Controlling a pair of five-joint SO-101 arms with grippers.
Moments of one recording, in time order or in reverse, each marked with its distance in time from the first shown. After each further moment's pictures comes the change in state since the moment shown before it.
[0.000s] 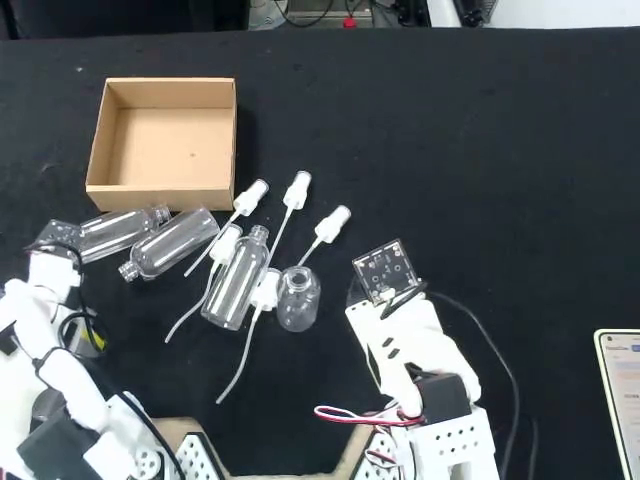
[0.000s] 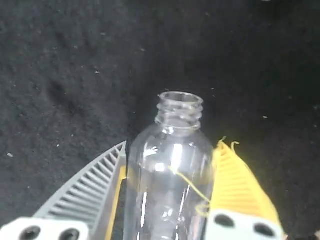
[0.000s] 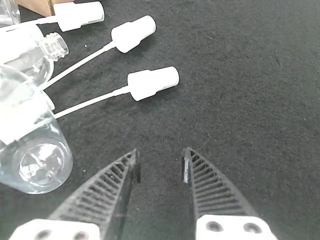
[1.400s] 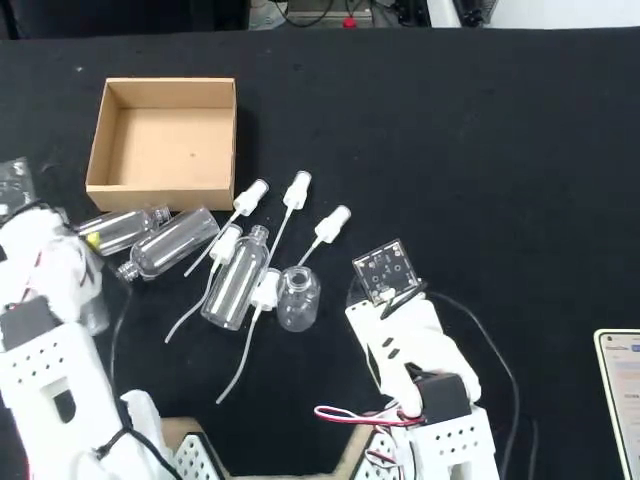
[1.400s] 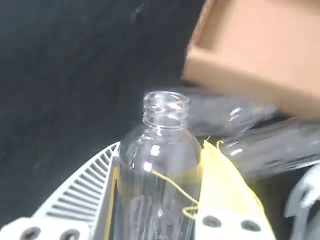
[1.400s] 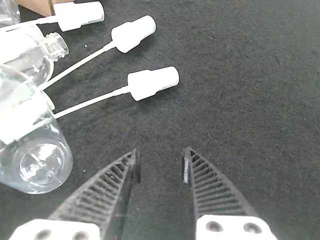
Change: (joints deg) left arm 15.4 -32.9 0.3 -0.4 52.2; right arm 0.0 0.0 0.0 0.0 0.0
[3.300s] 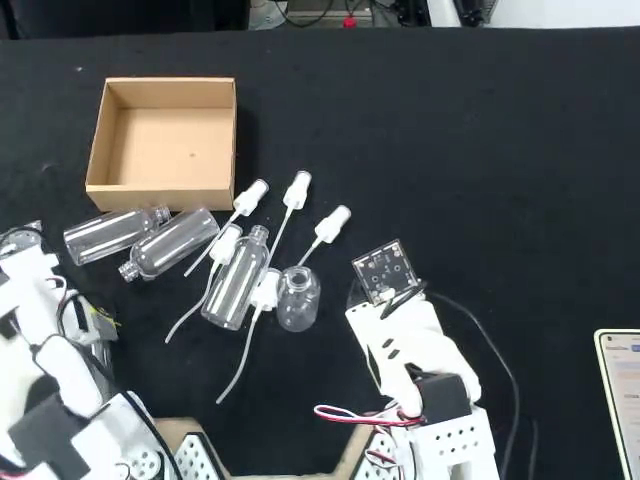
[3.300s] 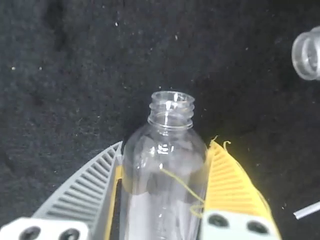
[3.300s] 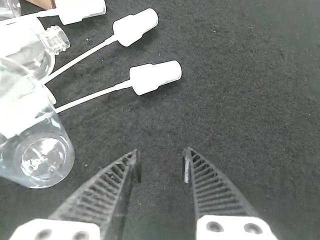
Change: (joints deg) left arm -12.1 37.4 -4.6 9.3 -11.5; right arm 0.0 0.0 0.0 1.2 0.0
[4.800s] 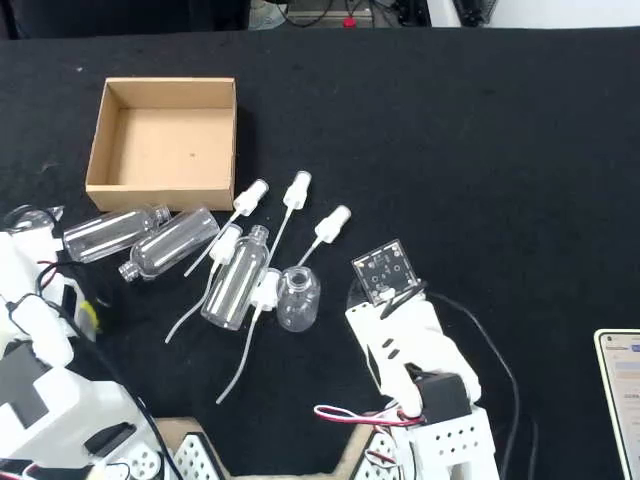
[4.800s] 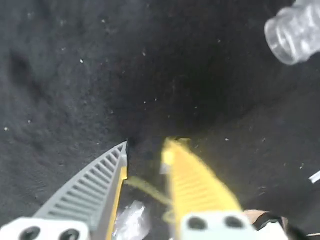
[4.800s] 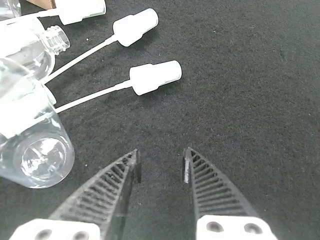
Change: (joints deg) left arm 0.6 16.9 -17.3 9.8 -16.5; right arm 0.0 0.0 0.0 0.0 0.0
